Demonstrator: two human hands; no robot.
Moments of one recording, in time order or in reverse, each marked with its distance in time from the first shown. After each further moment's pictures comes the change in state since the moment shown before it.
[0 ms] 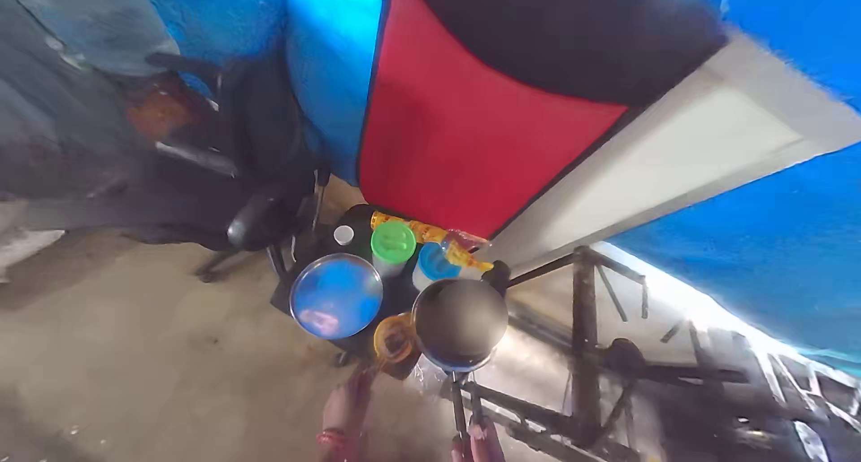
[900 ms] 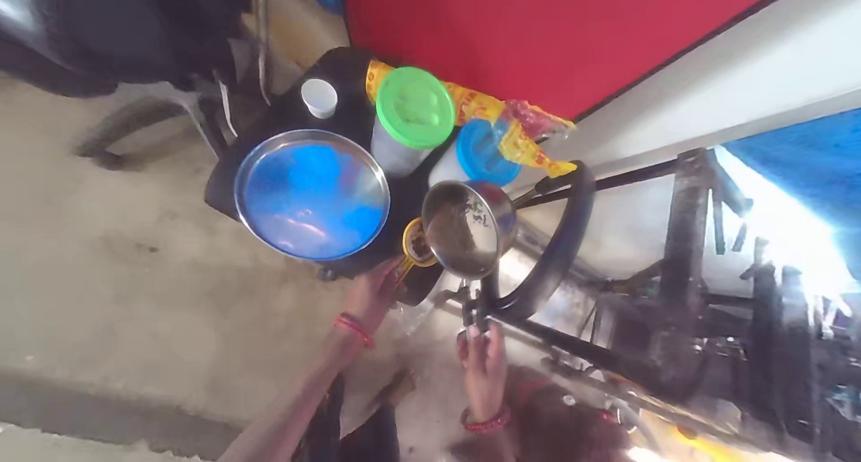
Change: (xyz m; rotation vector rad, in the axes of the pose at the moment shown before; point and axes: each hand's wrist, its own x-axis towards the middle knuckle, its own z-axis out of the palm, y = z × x) left_hand 0.104 -0.031 0.032 -0.277 -0.308 0.092; right_hand 0.105 0.133 0.008 -0.693 0.281 -0.380
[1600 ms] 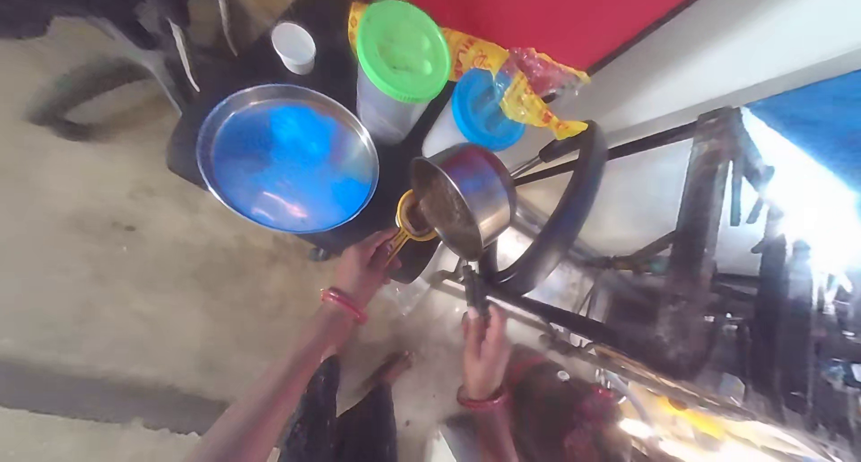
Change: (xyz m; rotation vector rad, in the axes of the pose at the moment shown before) left_hand 0.006 -0.012 0.012 -0.055 0.066 0.072; right_hand -0.004 0.020 -0.009 -0.371 0.116 -0.269
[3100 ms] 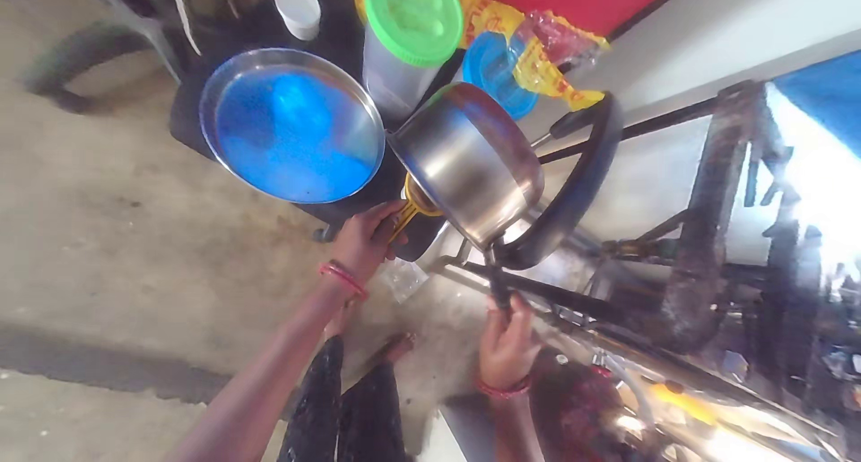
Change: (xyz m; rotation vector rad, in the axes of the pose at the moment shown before) left_hand -0.022 0.012 -0.008 -0.022 0.015 0.089; right_hand 0.002 -0.013 -0.029 -0.270 0.205 -0.357
